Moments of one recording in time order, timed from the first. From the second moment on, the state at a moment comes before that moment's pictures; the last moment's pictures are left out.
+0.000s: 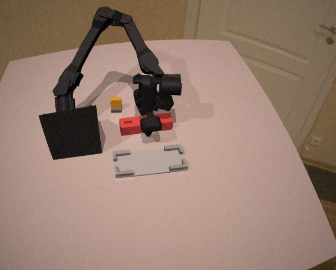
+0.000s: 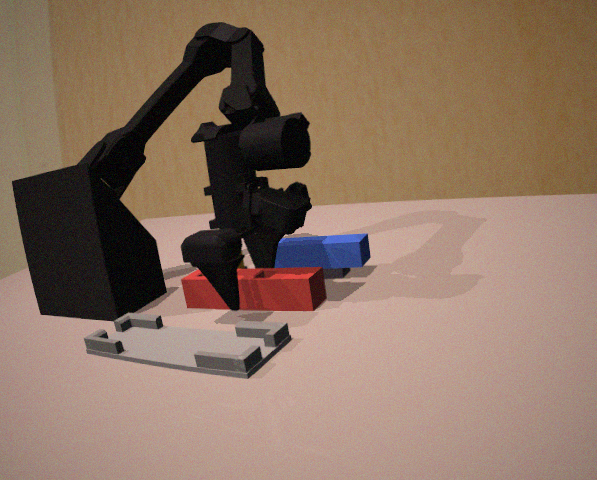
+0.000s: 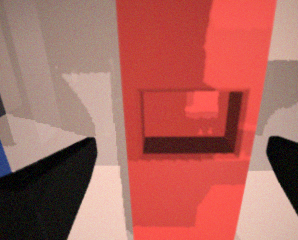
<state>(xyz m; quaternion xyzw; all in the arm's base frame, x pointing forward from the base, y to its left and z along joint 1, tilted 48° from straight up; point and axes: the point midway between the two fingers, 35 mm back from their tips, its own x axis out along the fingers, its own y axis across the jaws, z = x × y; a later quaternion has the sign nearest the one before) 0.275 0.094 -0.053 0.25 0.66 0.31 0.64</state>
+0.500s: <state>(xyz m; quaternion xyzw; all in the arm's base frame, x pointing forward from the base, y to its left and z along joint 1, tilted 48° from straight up) 0.274 0.095 -0.055 0.26 0.66 0.31 0.63</state>
